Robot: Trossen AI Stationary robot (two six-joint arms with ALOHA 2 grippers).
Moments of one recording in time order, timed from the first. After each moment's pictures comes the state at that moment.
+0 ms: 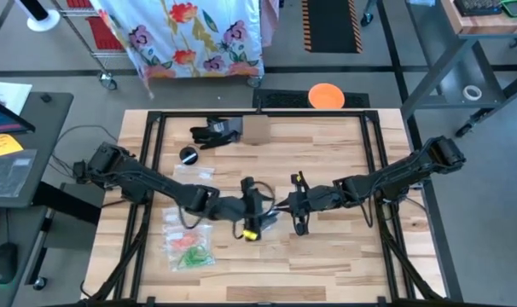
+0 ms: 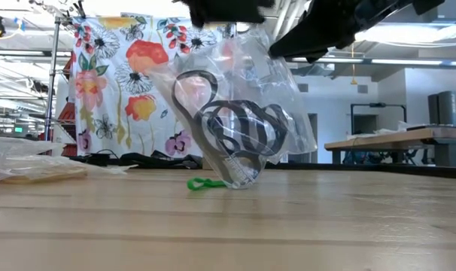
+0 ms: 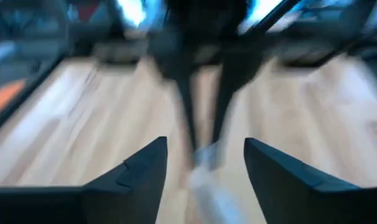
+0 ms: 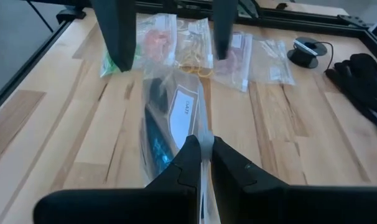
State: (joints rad) left arm -0.33 1.64 1.12 0.10 -0.47 -0.07; right arm 0.29 1.43 0.80 0.14 0.25 0.03
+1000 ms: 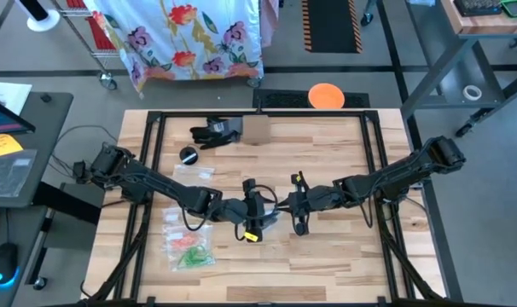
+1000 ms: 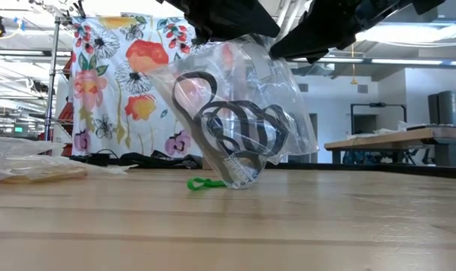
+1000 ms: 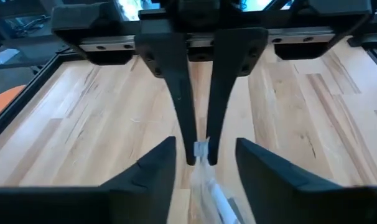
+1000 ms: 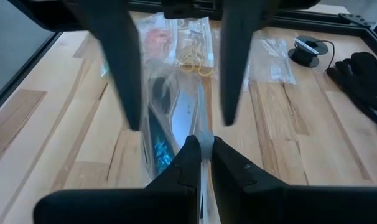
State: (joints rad) left arm -0.33 1.69 1.12 0.12 -0.48 -0.05; right arm 0.29 1.43 0.80 0.13 0.24 0.04
